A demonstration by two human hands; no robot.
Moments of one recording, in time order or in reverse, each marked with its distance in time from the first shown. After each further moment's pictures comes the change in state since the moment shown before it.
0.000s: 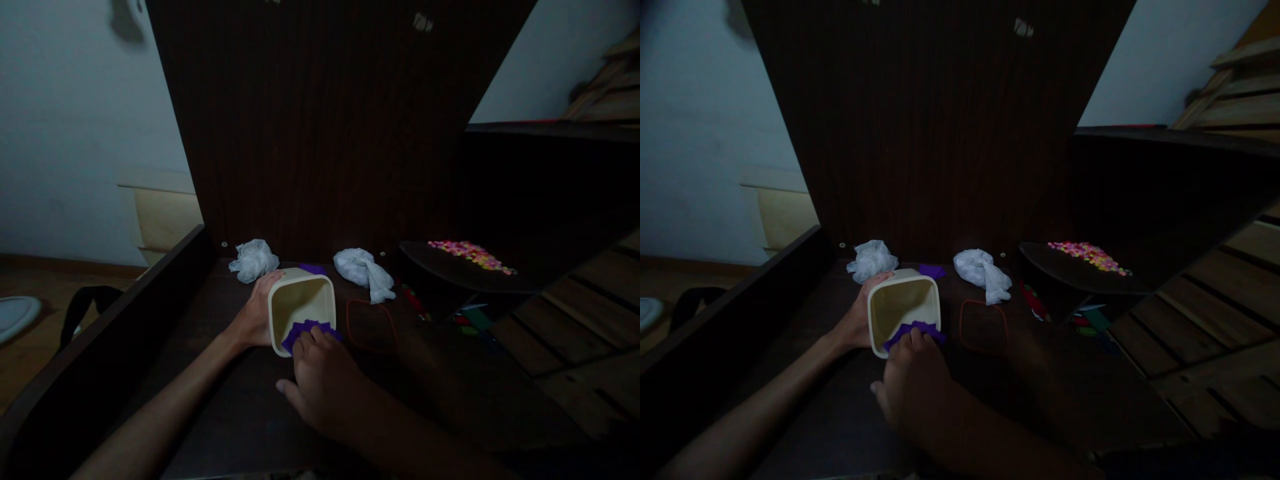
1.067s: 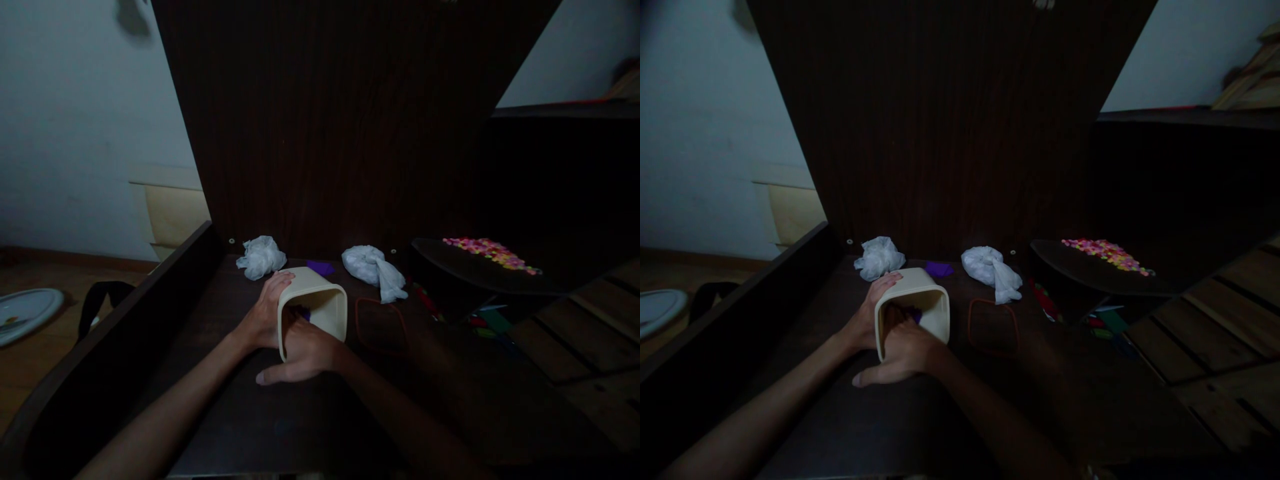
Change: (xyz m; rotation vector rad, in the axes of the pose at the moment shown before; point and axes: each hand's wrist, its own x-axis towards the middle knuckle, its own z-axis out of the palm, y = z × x) left_hand -0.004 0.003 0.007 -0.065 0.046 0.050; right_hand 0.072 0.028 0.035 0.392 -0.025 -0.241
